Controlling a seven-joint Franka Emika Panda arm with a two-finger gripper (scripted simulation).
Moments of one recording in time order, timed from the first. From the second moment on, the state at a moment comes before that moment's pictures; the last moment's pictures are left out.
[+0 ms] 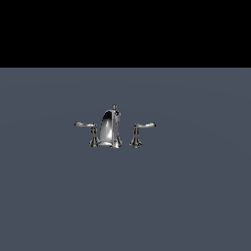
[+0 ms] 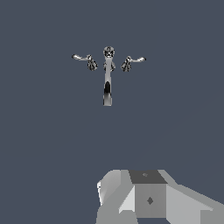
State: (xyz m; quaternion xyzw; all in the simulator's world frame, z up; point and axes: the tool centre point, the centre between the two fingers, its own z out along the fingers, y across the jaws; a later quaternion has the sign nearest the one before) arm -0.244 0.009 0.482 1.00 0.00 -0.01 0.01
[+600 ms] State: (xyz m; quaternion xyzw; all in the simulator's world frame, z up) arm -0.233 0.015 0.468 1.00 -0.02 -0.01 0.01
